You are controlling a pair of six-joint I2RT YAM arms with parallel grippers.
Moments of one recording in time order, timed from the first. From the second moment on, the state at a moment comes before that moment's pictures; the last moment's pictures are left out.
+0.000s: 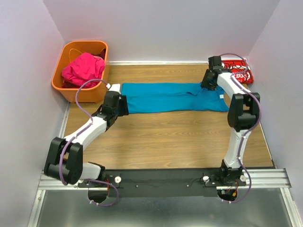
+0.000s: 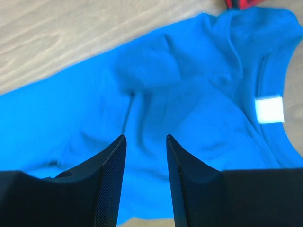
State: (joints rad) left arm -0.31 1.32 0.73 -0.05 -0.12 -0.31; right arm 0.08 2.12 1.73 -0.59 0.16 0.41
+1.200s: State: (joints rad) left arm -0.28 1.56 0.78 -0.19 0.01 -0.41; right arm -0.44 1.78 0.89 -0.05 -0.38 0.68
